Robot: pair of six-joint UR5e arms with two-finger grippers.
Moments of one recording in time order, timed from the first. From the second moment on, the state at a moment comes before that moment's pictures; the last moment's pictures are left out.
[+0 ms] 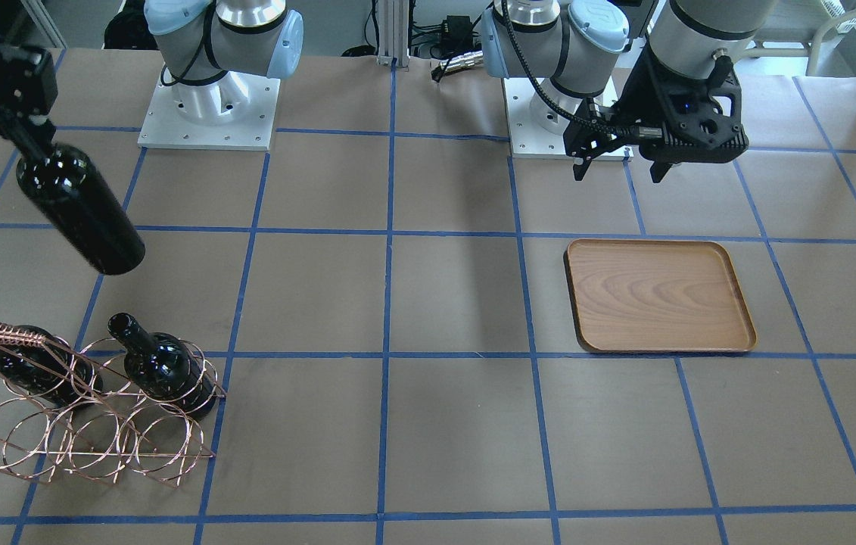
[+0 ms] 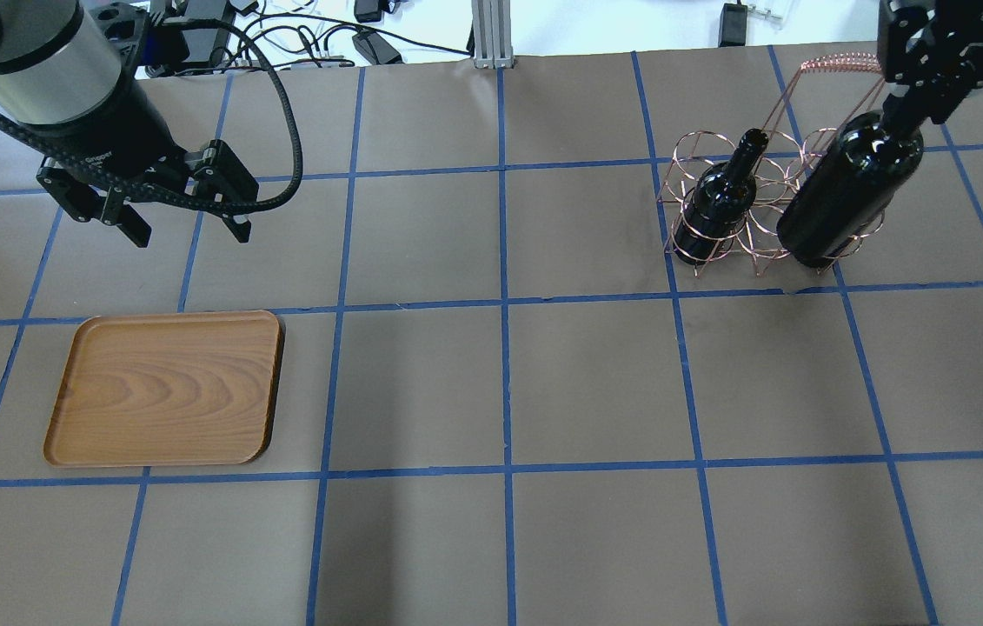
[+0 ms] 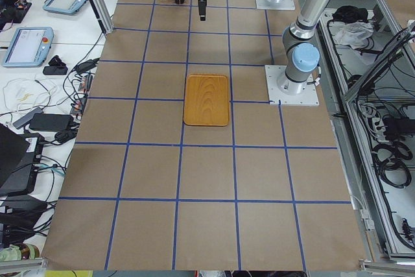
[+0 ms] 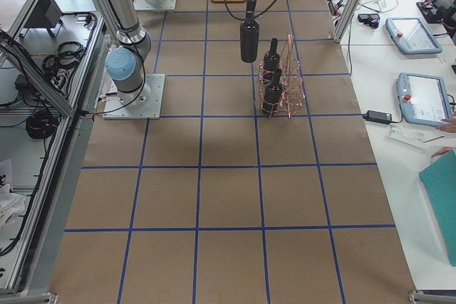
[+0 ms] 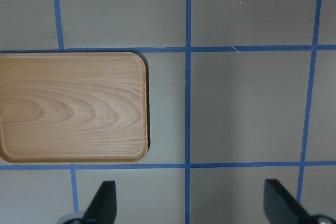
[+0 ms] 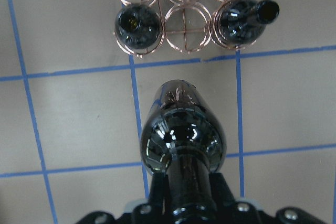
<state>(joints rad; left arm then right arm) -1.52 -1.52 -1.58 -1.66 1.57 0.05 1.41 -1.58 1.27 -1.19 -1.58 -0.06</state>
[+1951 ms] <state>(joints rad) -1.26 -1.51 -1.57 -1.65 1.57 0.17 2.09 -1.24 1.47 -1.74 -1.50 0.79</state>
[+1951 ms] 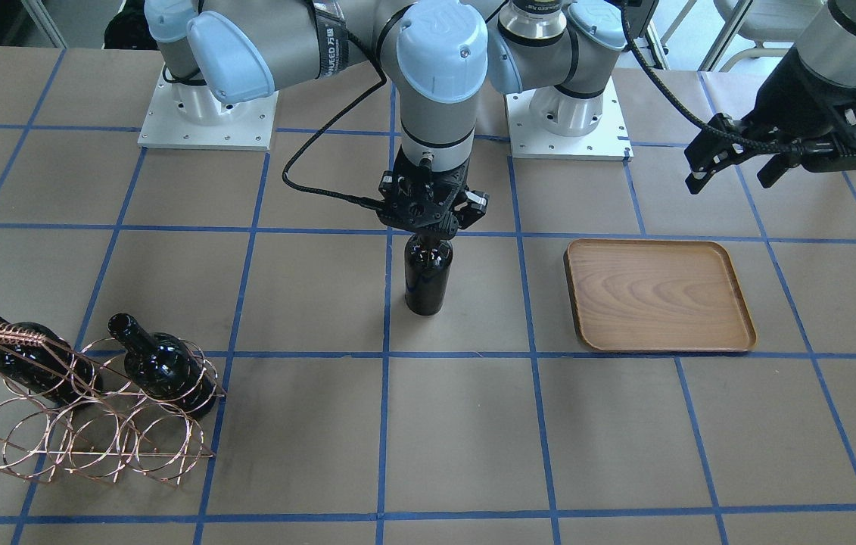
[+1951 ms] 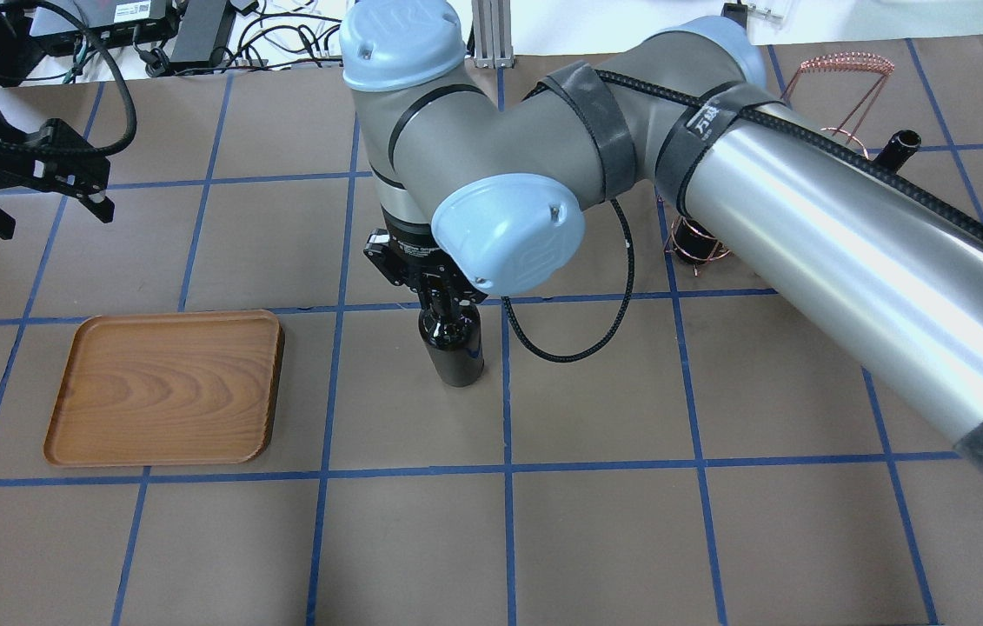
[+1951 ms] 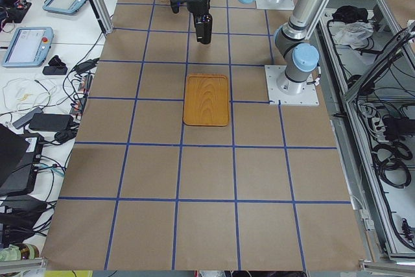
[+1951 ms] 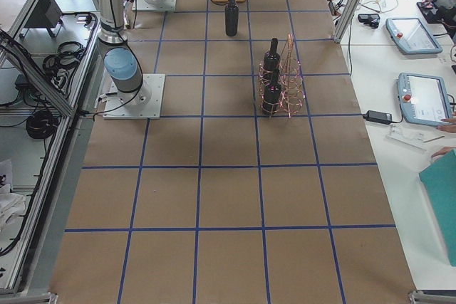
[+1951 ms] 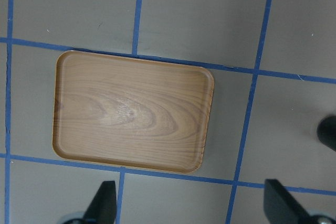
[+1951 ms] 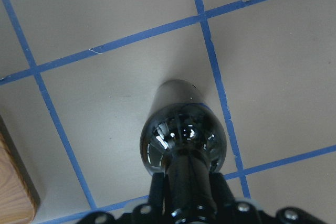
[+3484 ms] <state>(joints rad) -1.65 -1.53 -1.58 -1.61 1.55 -0.01 1.60 -1.58 1.54 -1.50 -1.62 0.02</state>
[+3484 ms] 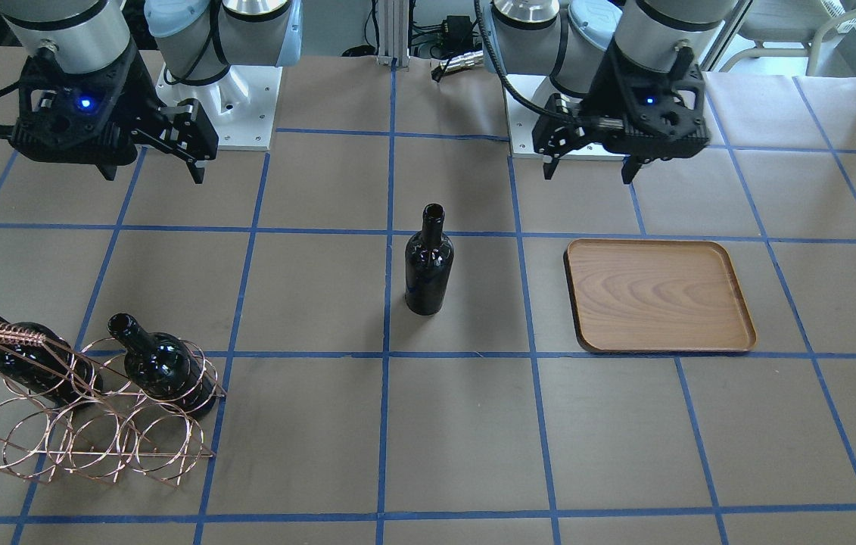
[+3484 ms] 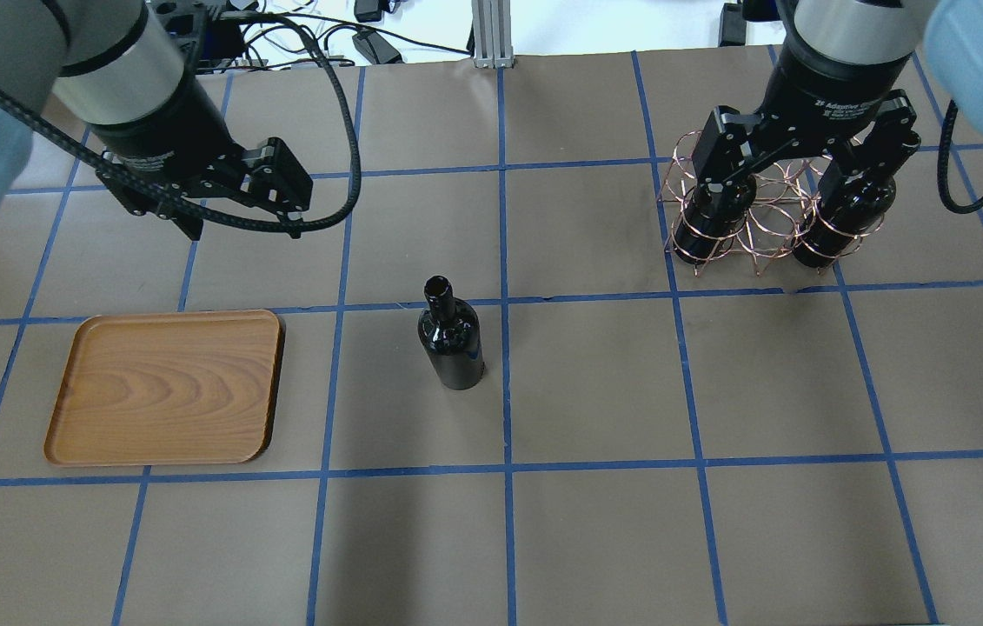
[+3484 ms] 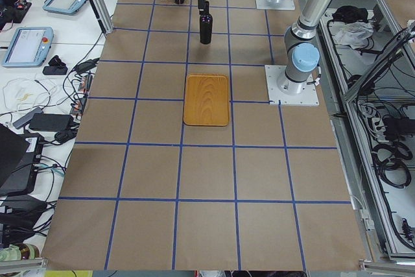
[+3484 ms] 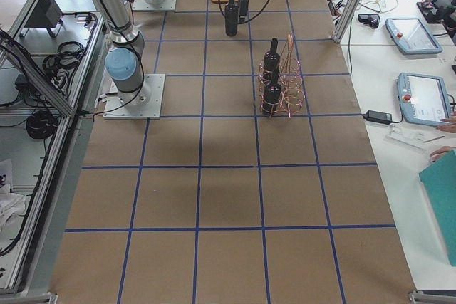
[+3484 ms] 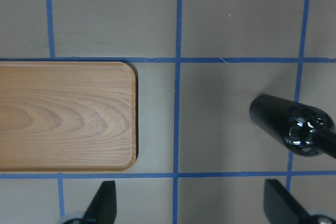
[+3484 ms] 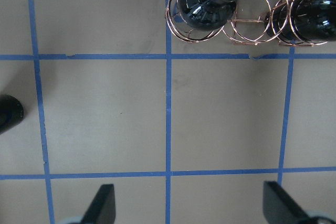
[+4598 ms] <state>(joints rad) -1.89 -1.65 -1.69 -1.39 1.51 -0.07 1.63 -1.62 1.55 -1.59 -1.61 -0.09</state>
